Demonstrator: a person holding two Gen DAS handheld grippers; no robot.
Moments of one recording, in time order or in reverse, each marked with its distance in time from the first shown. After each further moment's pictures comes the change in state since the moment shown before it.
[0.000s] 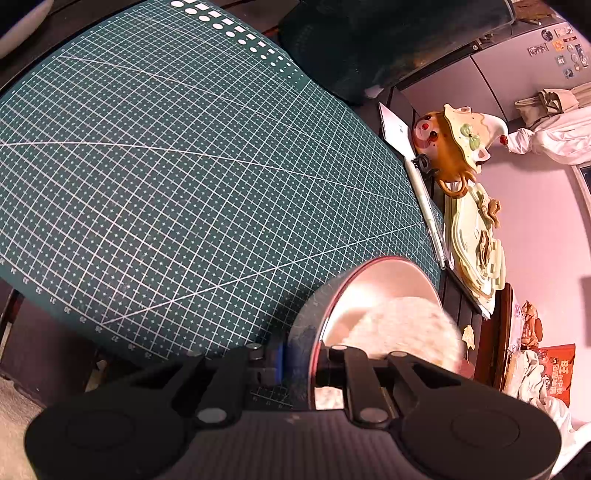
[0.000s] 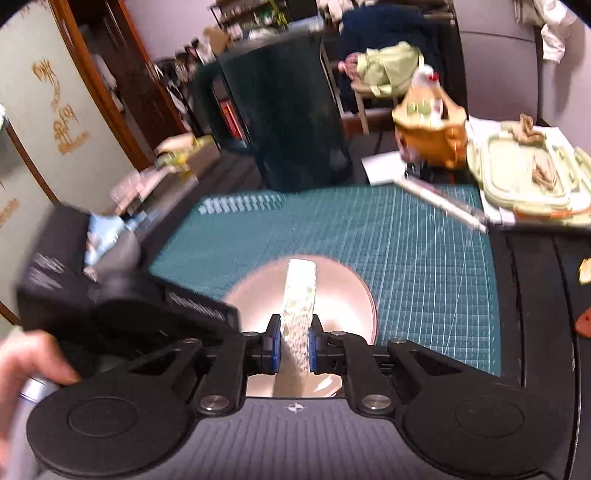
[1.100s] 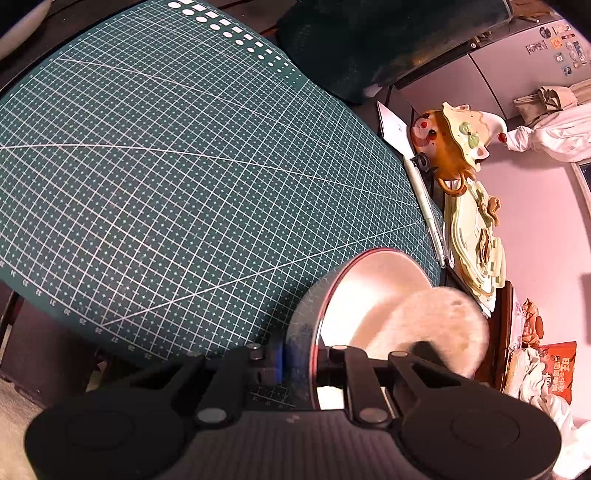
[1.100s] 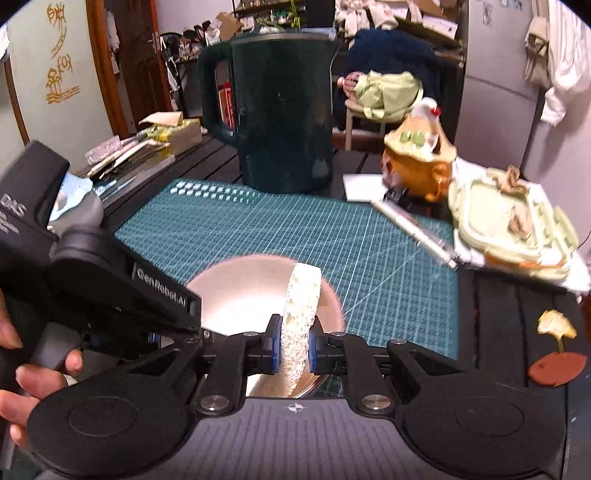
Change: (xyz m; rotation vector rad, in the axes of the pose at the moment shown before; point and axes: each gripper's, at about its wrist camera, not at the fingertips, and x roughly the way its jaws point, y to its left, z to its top) left arm -0.002 0.002 -0.003 0.013 -0.003 0.006; right arm -0.013 0.012 0.003 -0.177 -0.090 -0.153
